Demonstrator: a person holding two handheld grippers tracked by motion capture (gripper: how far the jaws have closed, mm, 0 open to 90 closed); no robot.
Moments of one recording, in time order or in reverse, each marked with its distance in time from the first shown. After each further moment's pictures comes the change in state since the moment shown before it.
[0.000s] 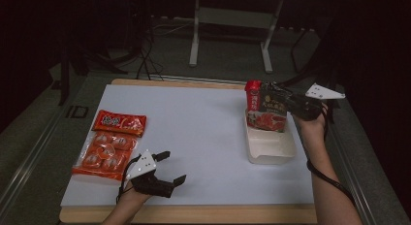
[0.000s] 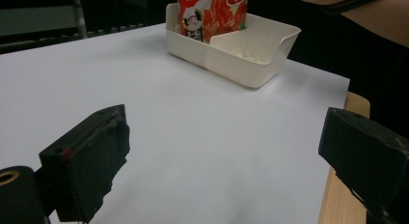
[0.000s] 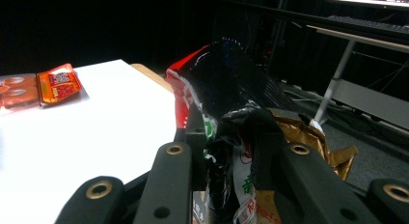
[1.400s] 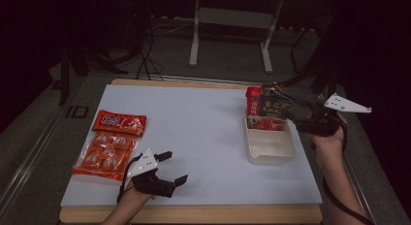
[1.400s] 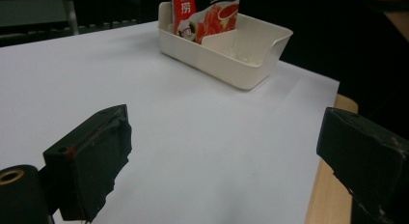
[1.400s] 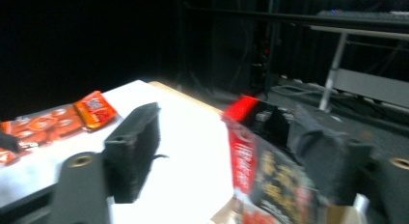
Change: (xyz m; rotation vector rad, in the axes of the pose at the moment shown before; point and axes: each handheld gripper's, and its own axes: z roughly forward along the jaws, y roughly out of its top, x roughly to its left) left arm -0.002 0.006 0.000 0.009 -0.024 -0.030; right arm 0.063 0.033 -0.060 -0.022 -0.034 0.122
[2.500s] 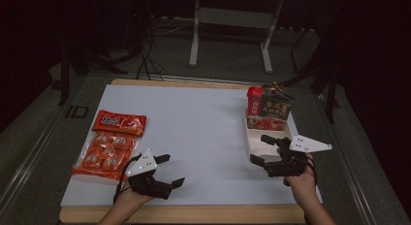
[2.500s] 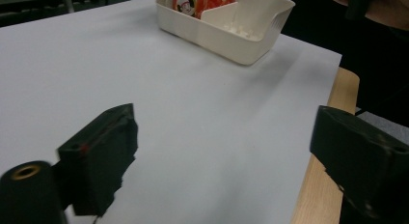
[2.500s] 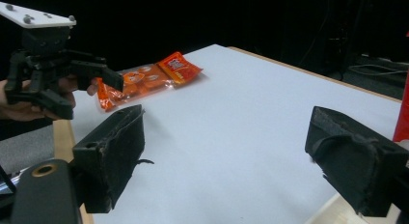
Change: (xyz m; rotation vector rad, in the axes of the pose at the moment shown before) left arm 0.001 0.005 -0.011 0.109 -0.005 0.030; right arm 0.088 -0.075 0.015 0.076 0.233 0.029
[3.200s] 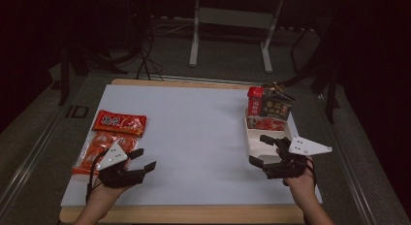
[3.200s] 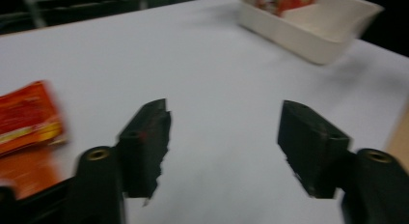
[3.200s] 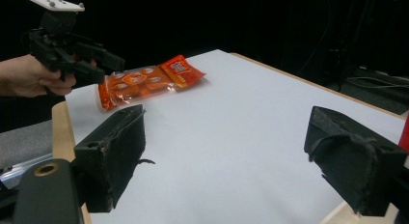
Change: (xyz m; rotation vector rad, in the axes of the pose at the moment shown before) left arm 0.040 -0.011 -0.059 0.014 0.253 -0.087; right arm 0.007 0.003 0.001 -0.015 0.002 -0.053
